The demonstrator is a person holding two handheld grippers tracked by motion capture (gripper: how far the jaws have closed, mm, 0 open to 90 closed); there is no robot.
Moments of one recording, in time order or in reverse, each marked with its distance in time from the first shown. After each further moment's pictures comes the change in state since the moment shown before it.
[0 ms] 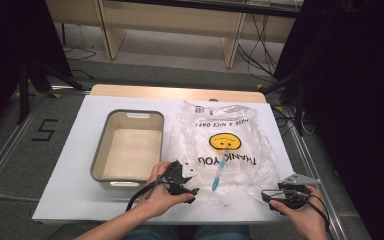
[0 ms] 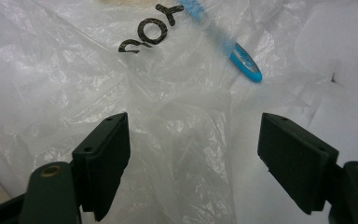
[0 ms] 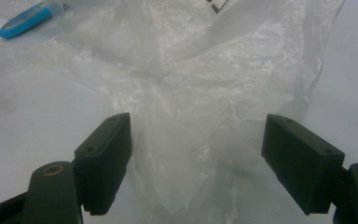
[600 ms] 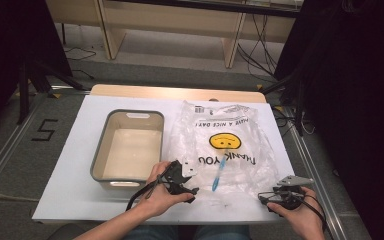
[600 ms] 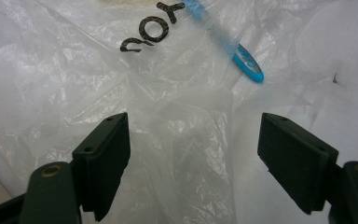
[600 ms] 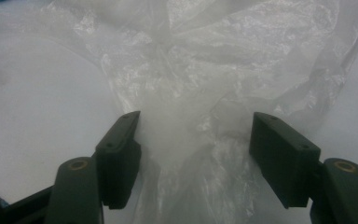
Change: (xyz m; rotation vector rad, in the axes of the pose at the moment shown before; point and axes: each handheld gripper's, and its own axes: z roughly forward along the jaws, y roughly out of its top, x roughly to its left) left arm 0.001 0.000 0.000 0.000 0.002 -0.006; right arm 0.001 -0.004 0.011 0.077 0.031 -0.038
